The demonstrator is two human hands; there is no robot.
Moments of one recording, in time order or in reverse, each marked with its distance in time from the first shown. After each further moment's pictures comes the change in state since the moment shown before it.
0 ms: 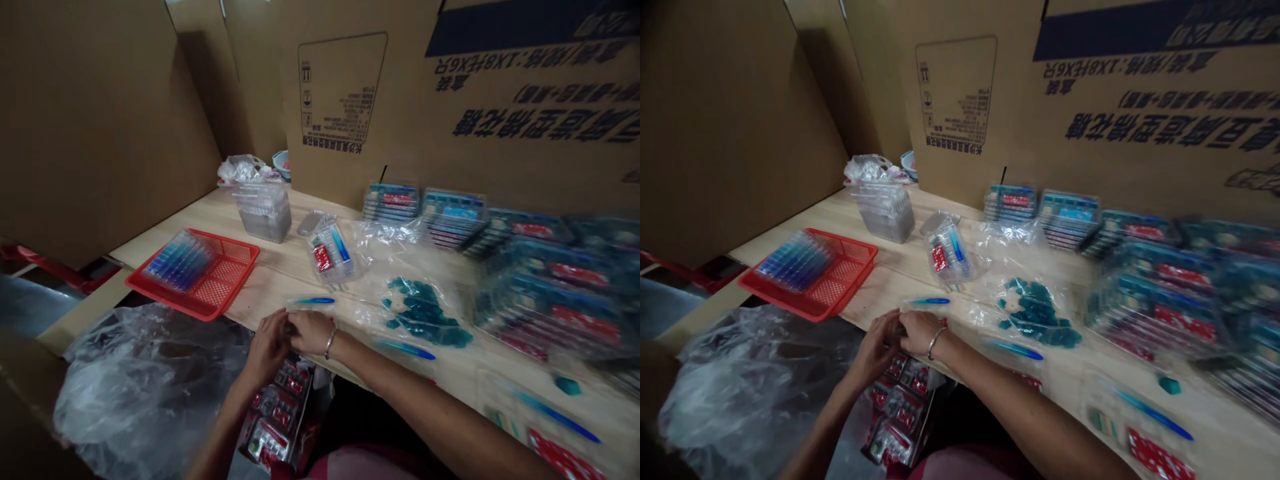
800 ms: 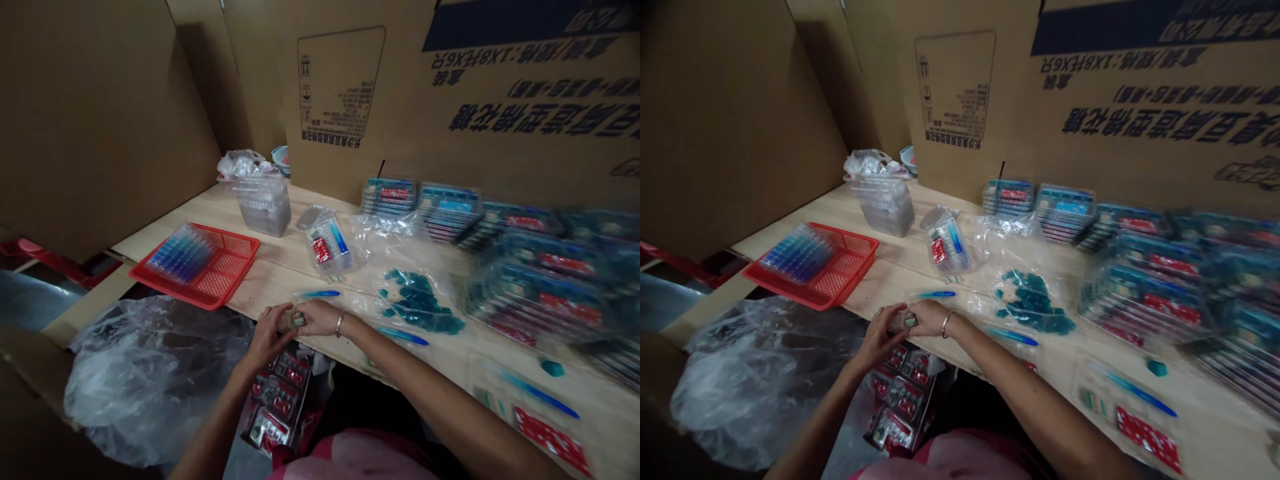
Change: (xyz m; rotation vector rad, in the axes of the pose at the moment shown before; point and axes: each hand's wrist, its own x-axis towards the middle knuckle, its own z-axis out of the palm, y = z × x) left_hand -0.001 -0.012 0.004 0.047 -0.147 0.022; right_hand -0.003 0.023 -0.003 0.216 -0.091 -0.110
